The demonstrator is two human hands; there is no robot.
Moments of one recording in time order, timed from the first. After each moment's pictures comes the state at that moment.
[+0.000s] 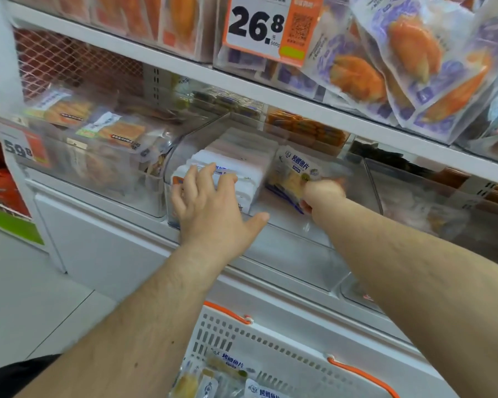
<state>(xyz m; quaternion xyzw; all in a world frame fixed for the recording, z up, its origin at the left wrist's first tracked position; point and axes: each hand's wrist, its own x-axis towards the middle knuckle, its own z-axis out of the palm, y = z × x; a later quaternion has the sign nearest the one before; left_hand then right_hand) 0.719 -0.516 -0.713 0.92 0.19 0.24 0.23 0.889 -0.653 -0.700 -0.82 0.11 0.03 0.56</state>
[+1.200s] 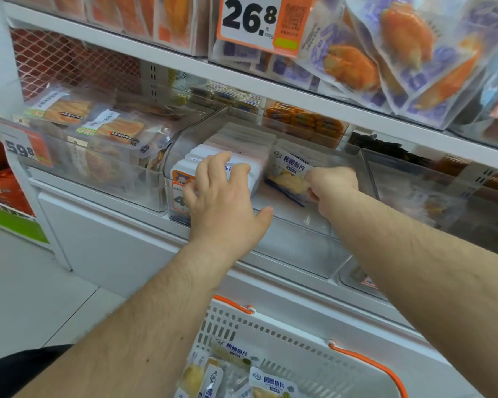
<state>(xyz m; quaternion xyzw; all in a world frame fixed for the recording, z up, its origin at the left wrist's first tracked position) 0.710 -0.528 -0.707 0.92 0.13 0.28 0.24 0.859 -0.654 -0.677 -0.85 0.14 -0.03 0.51</state>
